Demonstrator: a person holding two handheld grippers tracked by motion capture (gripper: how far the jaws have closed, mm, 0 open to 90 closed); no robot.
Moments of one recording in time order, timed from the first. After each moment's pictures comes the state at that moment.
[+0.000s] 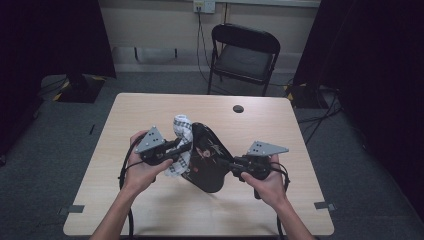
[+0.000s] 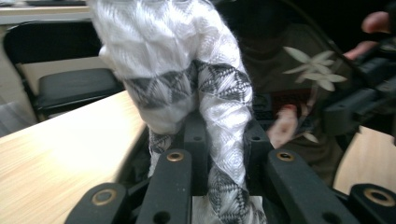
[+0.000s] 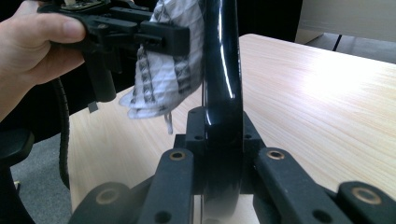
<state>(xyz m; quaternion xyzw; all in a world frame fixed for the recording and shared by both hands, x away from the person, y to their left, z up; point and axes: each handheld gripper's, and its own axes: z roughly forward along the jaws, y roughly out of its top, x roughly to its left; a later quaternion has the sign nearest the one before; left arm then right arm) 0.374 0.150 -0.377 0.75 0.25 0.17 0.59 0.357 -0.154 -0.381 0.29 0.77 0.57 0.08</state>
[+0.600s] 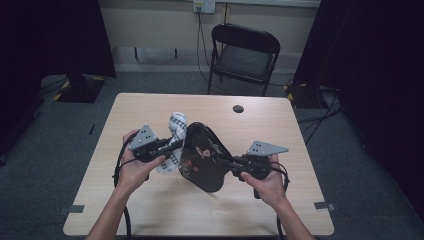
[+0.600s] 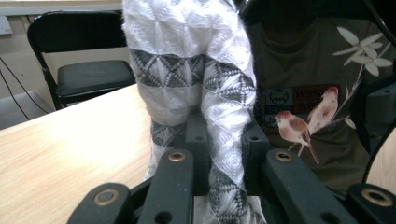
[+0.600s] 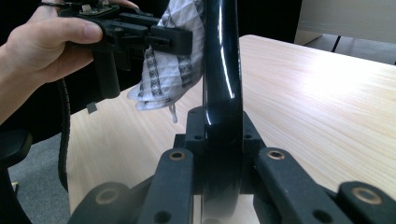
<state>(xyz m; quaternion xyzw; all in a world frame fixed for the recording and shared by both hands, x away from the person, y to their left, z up) 0.384 0.173 -0.385 0.74 0.29 0.19 0.57 0.358 -0.153 -0.381 0.29 0.77 0.57 0.09</state>
